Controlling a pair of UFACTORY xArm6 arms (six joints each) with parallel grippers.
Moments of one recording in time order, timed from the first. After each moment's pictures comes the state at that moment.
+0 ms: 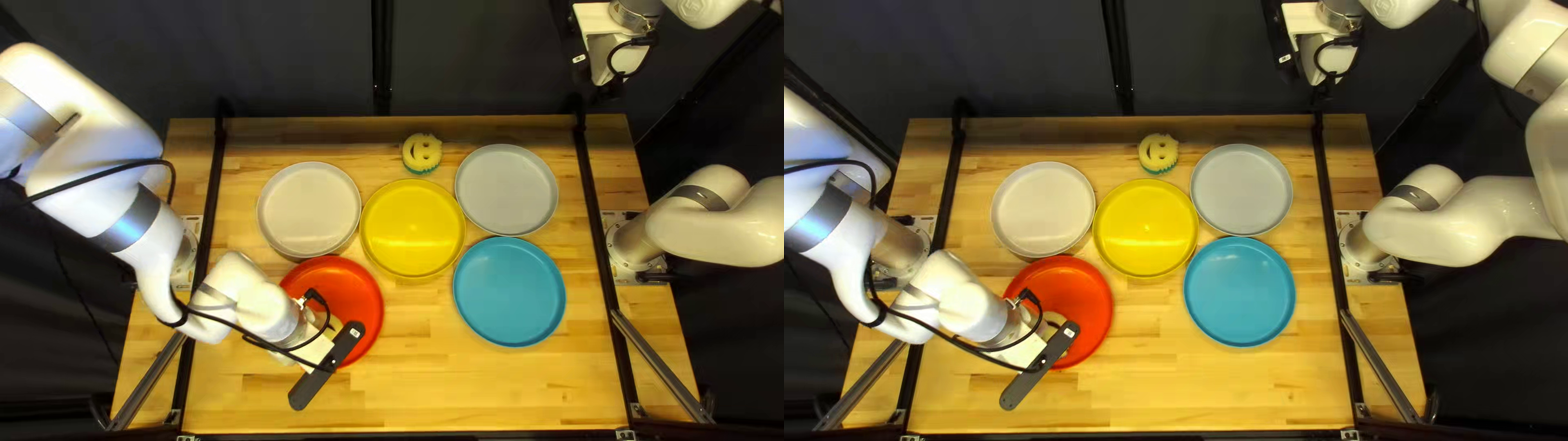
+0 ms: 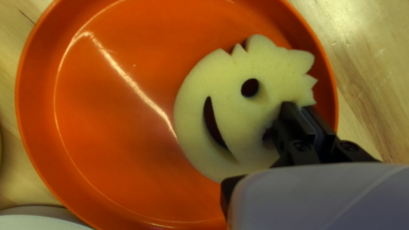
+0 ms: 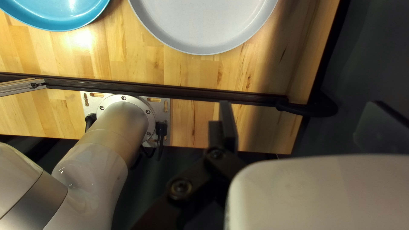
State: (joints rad) left arm -0.52 0.06 -0.63 -0.09 0.43 0.29; right arm -0.87 -0.65 -0.80 0.03 1.46 -0.96
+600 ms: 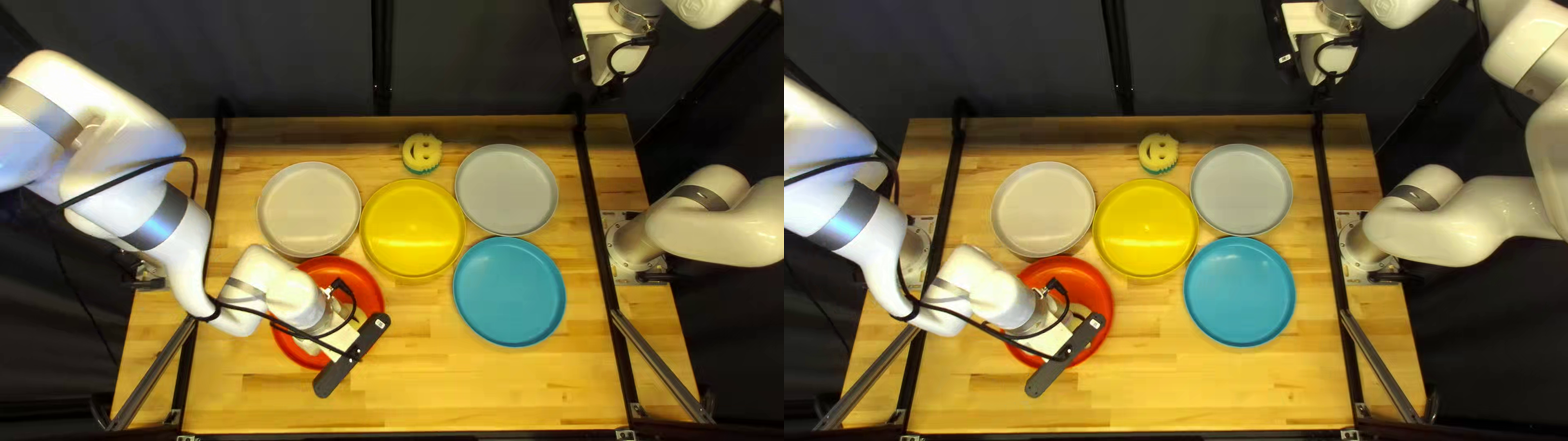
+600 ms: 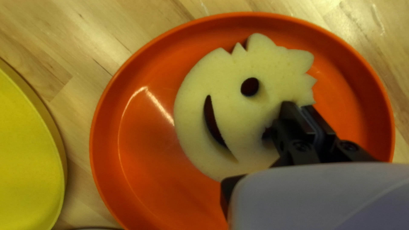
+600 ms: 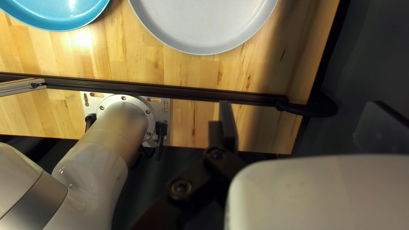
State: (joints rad) left arm -0.41 0.04 -0.57 -0.13 0.41 0.44; right arm -0.87 -0.65 -0.80 0.03 1.46 -0.96
